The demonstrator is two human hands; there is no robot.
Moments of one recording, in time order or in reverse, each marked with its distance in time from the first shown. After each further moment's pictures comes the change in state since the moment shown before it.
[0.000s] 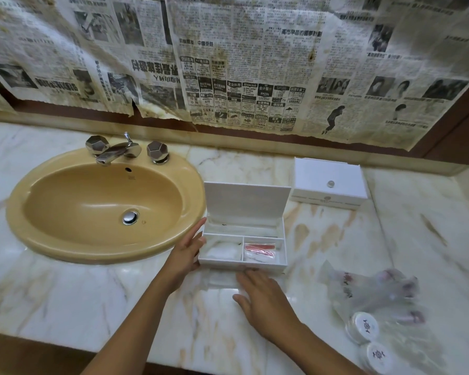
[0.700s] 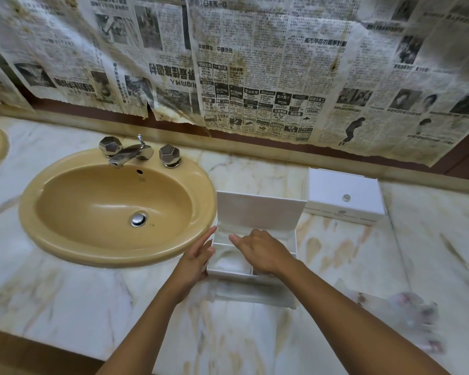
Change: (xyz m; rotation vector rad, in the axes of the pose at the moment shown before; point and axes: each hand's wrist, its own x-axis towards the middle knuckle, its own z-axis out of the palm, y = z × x) left_hand 0.005 -0.002 -0.004 -0.036 -0.030 0.012; right_hand 0.120 0.005 -0.064 0.139 -0.374 0.176
